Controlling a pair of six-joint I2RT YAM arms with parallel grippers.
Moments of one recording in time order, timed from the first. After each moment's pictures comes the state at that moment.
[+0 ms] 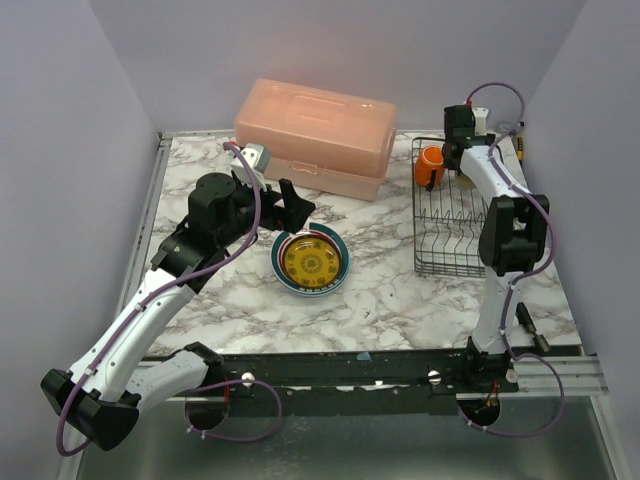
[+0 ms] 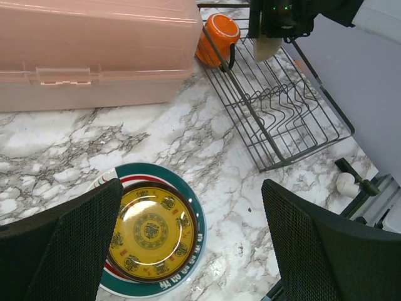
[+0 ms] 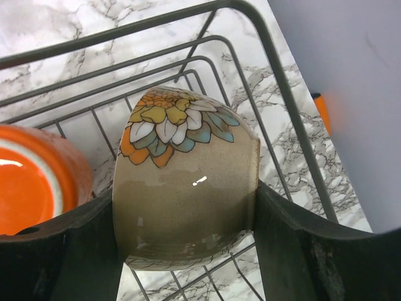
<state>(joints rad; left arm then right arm) -0.54 1.00 1.10 -0.32 0.16 -0.33 0.05 2.11 1.82 -0.54 0.63 0.19</state>
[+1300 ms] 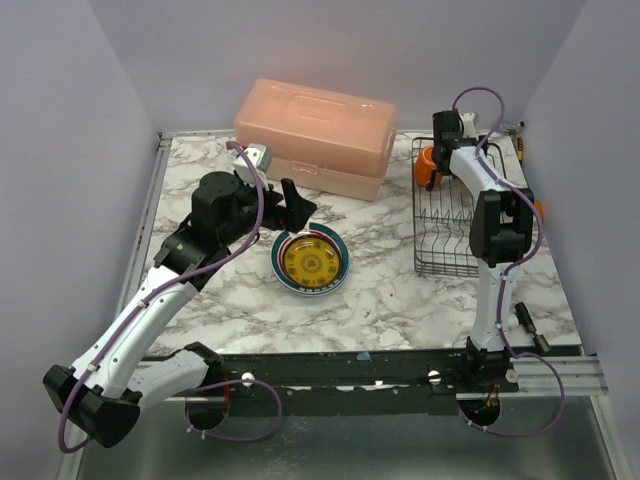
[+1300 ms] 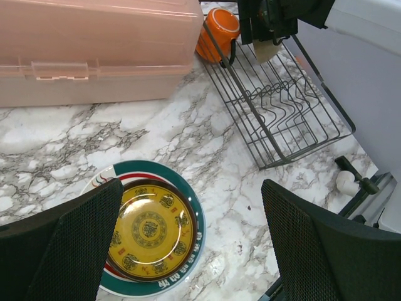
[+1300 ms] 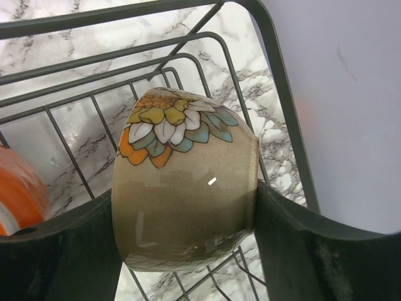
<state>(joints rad) -0.54 1.01 1.10 -0.32 0.17 -0.34 0.10 2.25 1.90 -0.55 0.82 0.05</state>
